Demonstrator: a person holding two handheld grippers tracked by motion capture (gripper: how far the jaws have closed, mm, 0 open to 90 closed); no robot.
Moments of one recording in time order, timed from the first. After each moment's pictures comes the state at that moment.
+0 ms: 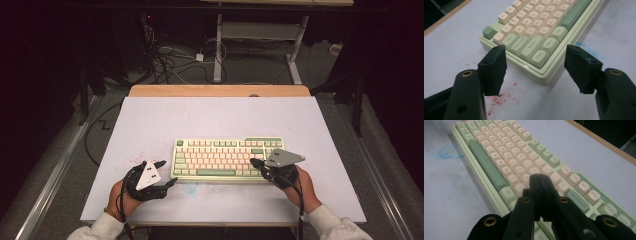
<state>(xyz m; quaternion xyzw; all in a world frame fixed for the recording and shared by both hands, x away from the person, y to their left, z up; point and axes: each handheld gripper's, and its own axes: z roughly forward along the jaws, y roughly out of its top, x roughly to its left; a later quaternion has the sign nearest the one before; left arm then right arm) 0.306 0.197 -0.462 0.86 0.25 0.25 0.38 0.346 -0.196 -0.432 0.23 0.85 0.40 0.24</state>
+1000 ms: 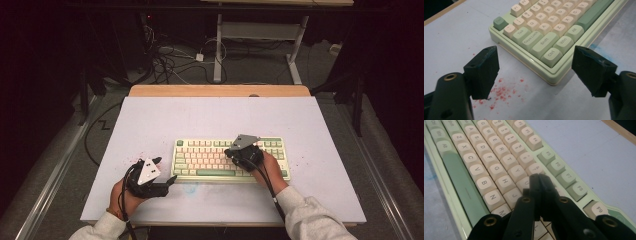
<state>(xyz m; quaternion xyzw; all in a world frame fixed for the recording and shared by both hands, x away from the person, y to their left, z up) 0.312 0.196 -0.466 0.84 0.29 0.25 0.37 0.398 -0.123 -0.449 0.24 0.88 0.35 0.22</state>
